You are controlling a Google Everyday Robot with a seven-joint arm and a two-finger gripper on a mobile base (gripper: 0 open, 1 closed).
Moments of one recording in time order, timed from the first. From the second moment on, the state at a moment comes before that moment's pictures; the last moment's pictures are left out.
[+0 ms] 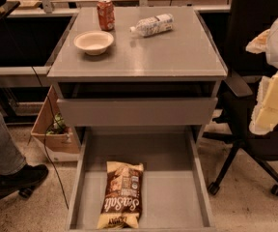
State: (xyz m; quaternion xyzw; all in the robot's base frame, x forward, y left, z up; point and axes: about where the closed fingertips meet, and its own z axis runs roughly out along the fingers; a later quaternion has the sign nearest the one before) arm 0.438 -0.216 0.977 -0.60 0.78 -0.04 0.16
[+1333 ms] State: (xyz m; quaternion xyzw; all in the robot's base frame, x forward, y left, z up) arm 0.415 -0.163 0.817 -0.63 0.75 0.08 0.19
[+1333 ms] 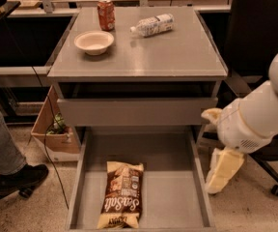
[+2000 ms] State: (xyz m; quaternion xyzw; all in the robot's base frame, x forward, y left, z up) arm 0.404 -0.126 0.736 -0.63 0.73 0.14 0.20
